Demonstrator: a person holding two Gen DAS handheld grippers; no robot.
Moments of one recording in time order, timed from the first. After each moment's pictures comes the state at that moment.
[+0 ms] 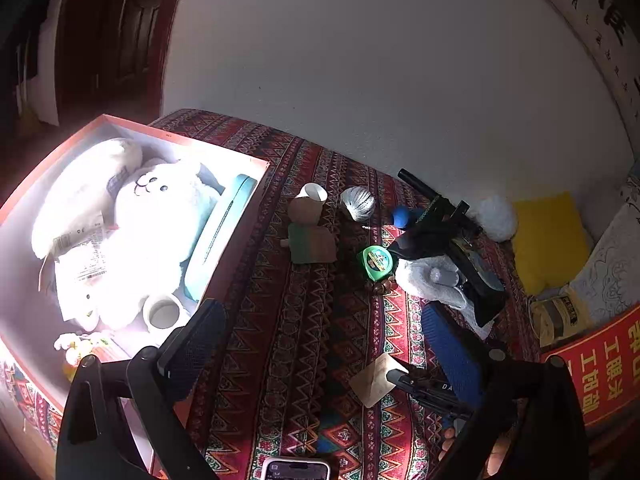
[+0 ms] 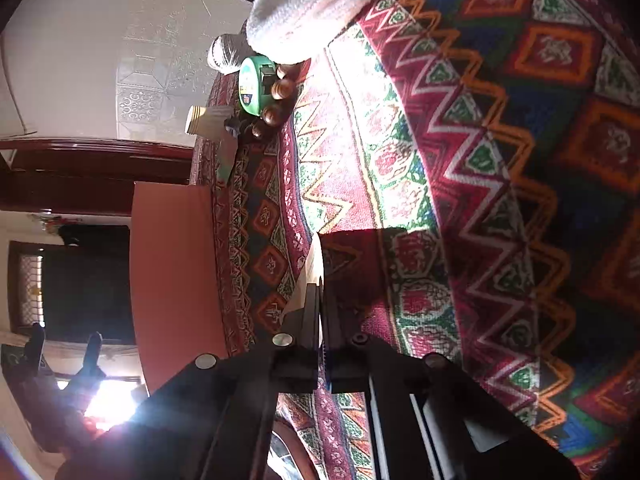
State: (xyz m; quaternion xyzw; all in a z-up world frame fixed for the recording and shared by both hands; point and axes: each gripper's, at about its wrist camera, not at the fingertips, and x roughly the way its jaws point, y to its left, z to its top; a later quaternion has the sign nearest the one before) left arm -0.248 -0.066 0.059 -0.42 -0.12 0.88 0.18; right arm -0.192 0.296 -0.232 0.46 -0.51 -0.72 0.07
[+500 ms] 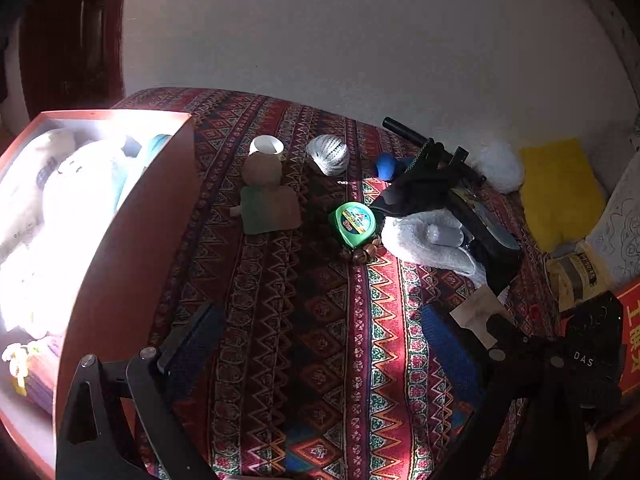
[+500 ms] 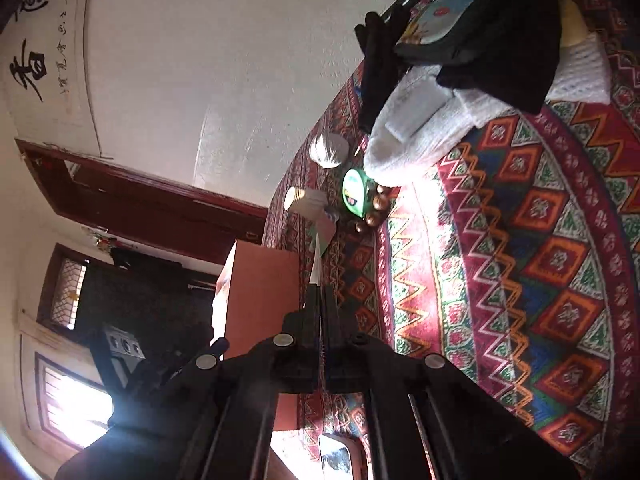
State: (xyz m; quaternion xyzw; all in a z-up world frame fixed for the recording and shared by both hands) left arm -0.276 0.033 0.001 -0.47 -0.06 0.85 0.21; right arm -0.150 0.340 -0.138 0.31 -0.53 -0.79 0.09
